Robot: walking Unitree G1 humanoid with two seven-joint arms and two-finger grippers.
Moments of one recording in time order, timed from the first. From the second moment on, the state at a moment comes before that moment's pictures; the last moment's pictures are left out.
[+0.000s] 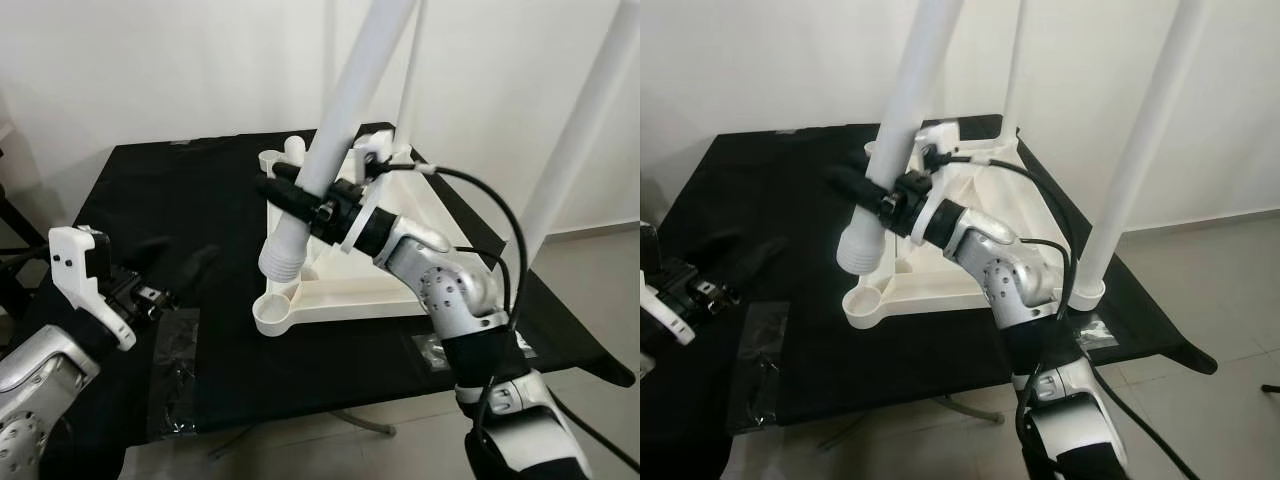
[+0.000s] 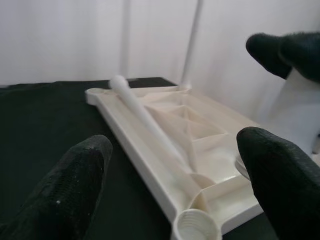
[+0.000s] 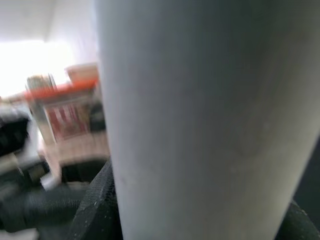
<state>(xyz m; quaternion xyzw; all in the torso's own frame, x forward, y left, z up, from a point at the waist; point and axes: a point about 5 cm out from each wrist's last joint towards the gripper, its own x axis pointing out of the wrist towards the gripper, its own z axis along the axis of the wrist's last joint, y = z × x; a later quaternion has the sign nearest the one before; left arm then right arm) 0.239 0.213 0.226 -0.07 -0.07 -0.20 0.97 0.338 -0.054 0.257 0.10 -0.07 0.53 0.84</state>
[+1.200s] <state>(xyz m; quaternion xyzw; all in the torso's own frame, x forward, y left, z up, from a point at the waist) 0.198 0.231 0.252 0.09 -0.13 0.03 0.99 0.340 -0.029 0.307 -0.08 -0.17 0.72 0.67</state>
